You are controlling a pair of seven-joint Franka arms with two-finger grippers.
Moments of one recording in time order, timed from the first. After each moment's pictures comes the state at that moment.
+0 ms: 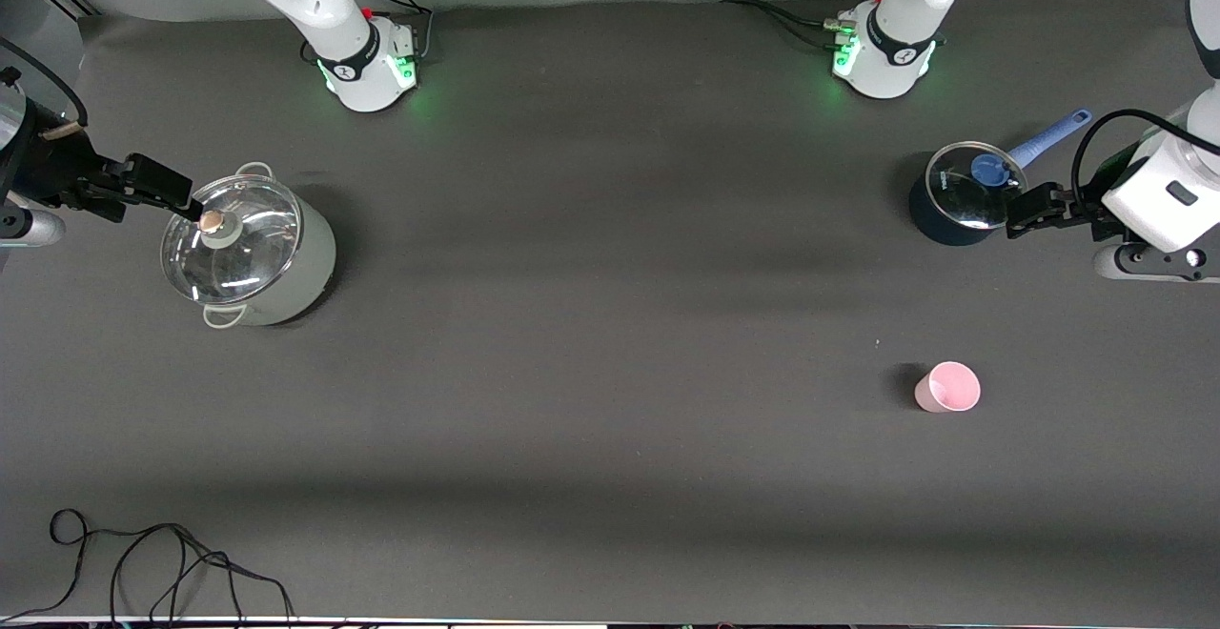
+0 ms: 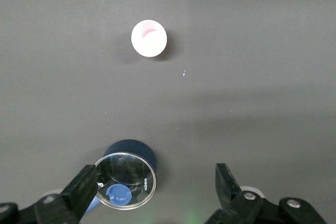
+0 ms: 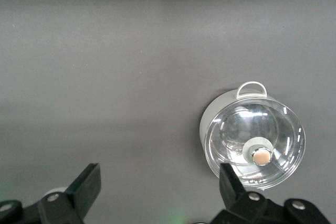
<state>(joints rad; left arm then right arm) -0.06 0.06 0.00 -1.60 -0.01 1.56 -0.01 -0.07 0.02 0.11 -1.51 0.06 1.49 0.11</state>
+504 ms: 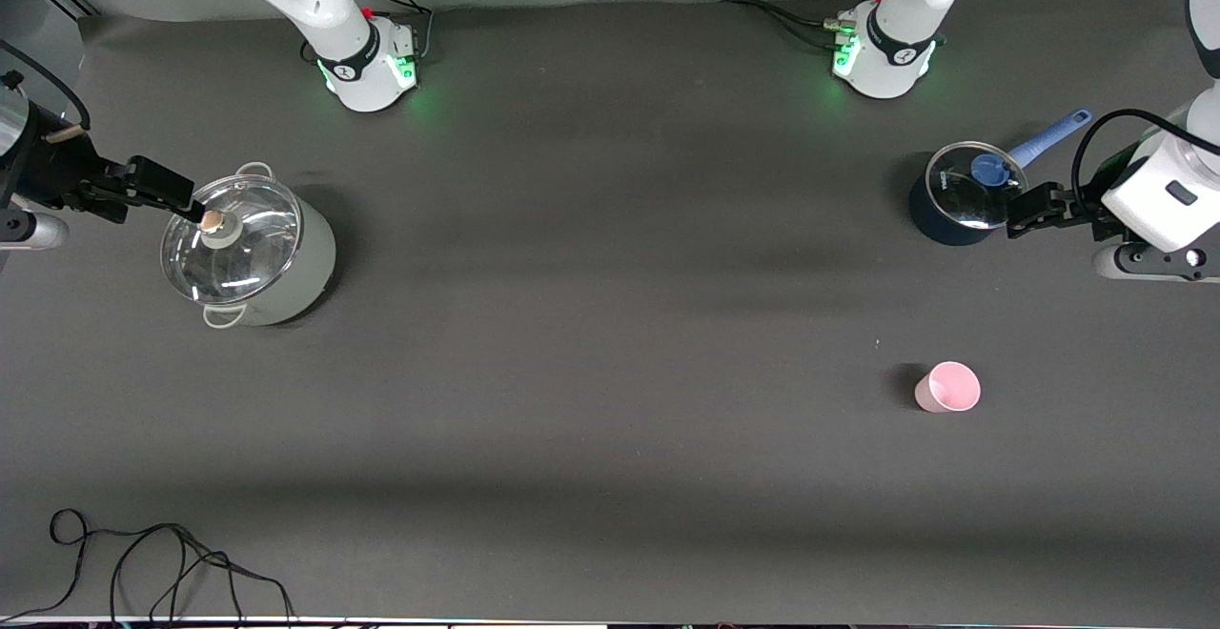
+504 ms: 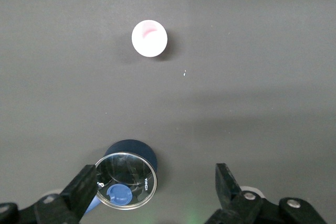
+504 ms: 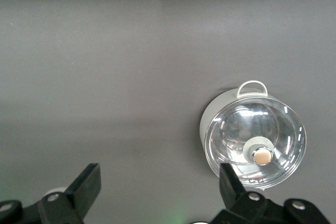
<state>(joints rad) -0.06 0.06 0.00 -1.60 0.00 1.56 -0.01 -0.06 0.03 0.11 -1.51 0.06 1.49 0.11</state>
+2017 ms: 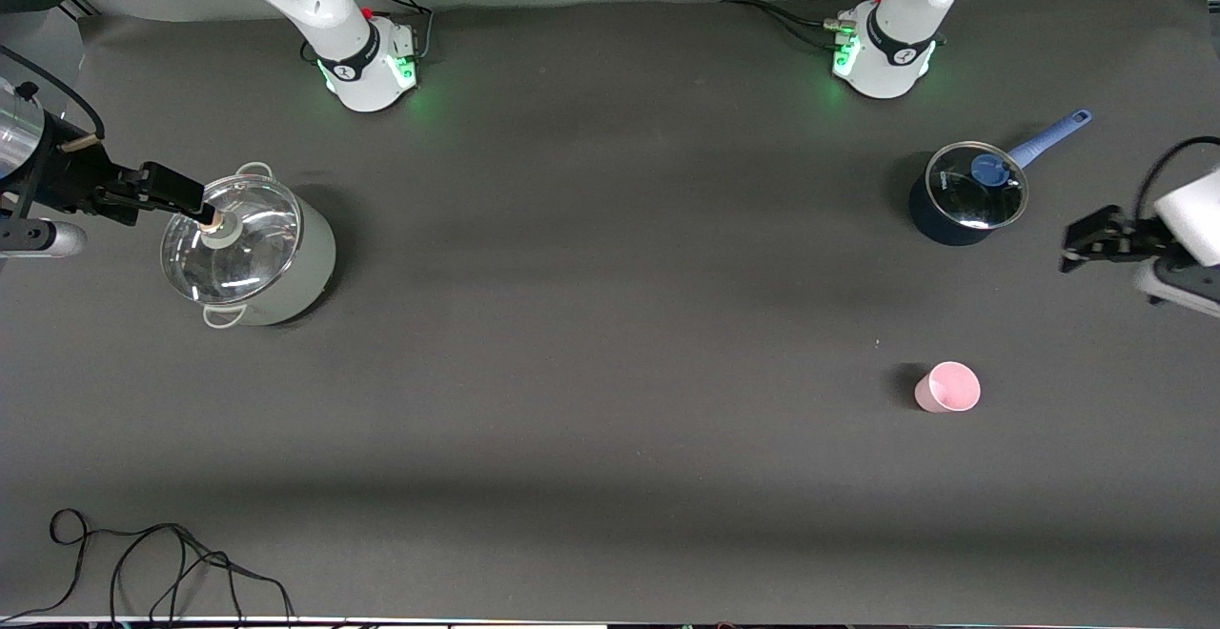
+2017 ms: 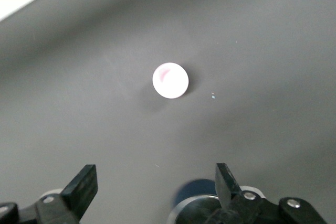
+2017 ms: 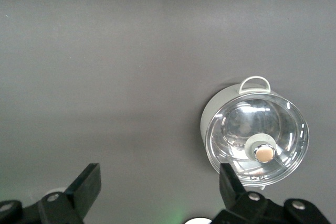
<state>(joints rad) 0.06 0.12 0.01 -1.60 -0.03 1.78 0.64 -0.06 0.03 0.11 -1.52 0.06 1.47 0.11</state>
